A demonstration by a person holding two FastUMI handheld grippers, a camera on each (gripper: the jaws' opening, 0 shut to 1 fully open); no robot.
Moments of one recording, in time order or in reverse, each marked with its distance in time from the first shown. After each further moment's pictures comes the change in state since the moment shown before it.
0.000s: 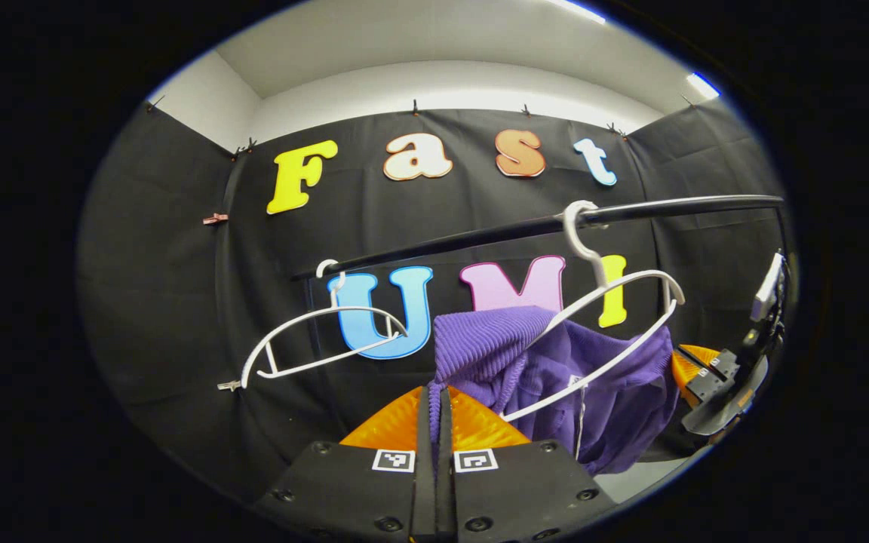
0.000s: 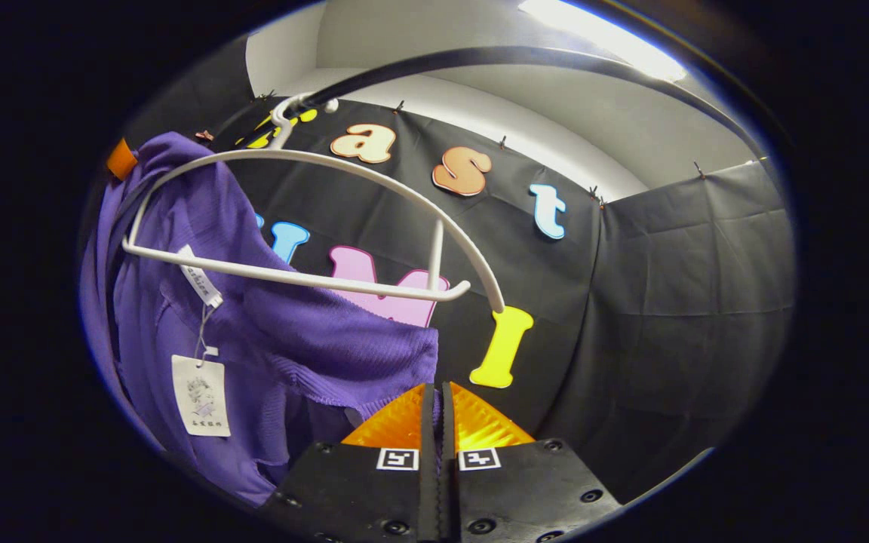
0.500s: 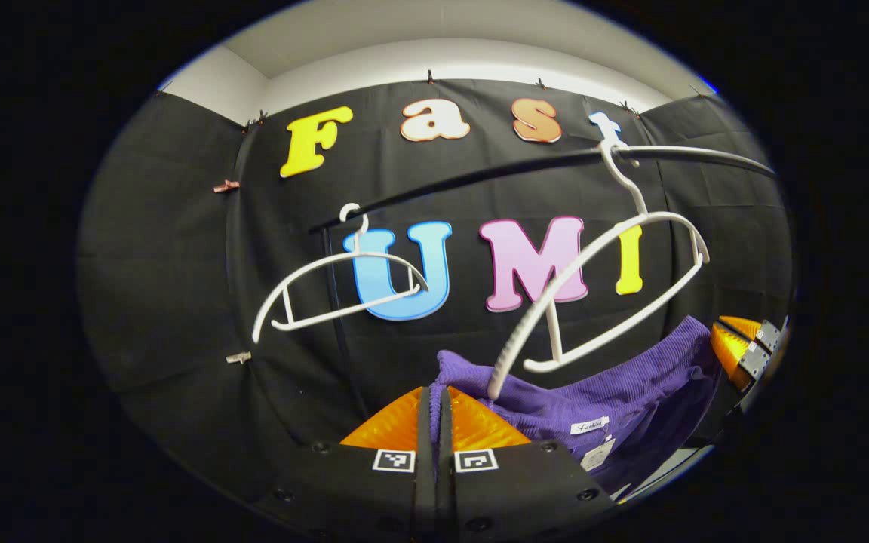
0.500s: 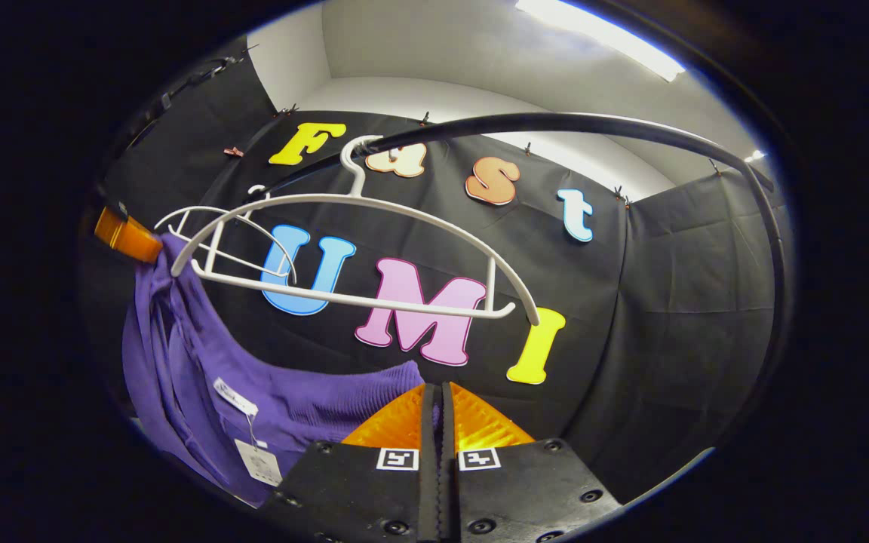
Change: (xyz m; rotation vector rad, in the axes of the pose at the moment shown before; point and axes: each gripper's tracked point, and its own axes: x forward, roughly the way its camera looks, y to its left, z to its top) left arm -0.010 0.007 -0.092 -0.017 0.154 -0.016; right arm -0.063 0.033 0.036 0.041 -0.010 0.108
